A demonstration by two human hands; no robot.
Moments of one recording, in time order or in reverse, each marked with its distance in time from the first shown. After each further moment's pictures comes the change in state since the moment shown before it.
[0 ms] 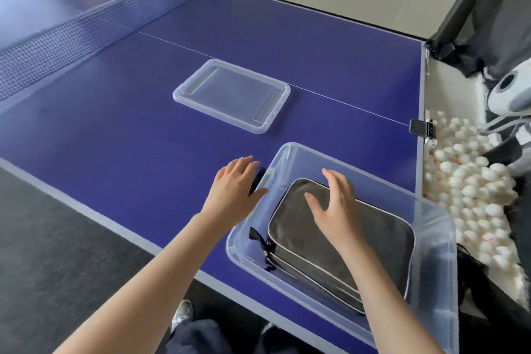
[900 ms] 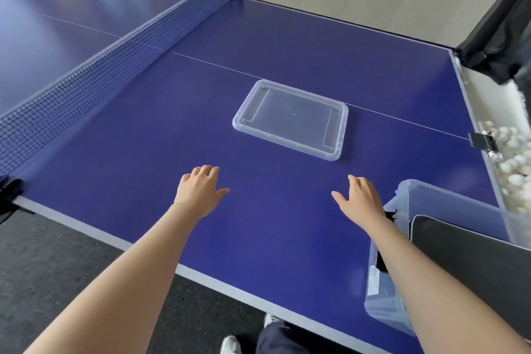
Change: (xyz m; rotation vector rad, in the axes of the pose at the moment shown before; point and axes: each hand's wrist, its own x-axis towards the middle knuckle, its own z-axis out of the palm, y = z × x) left_hand 0.067 -0.355 -0.091 0.275 -0.181 -0.111; right_hand 0.124 -0.140 0.176 -0.515 -0.257 0.337
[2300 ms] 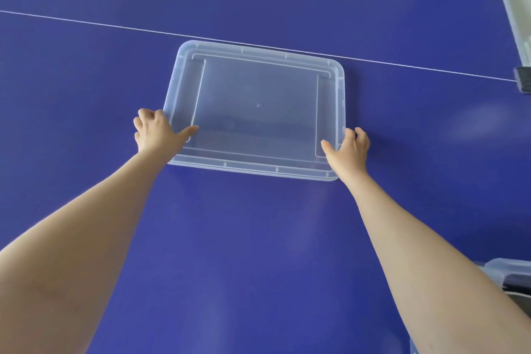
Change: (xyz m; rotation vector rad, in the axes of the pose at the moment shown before) left_hand 0.377 0.025 0.056 -0.306 -0.097 -0.293; right_hand 0.282 0.008 0.076 0.464 0.065 0.473
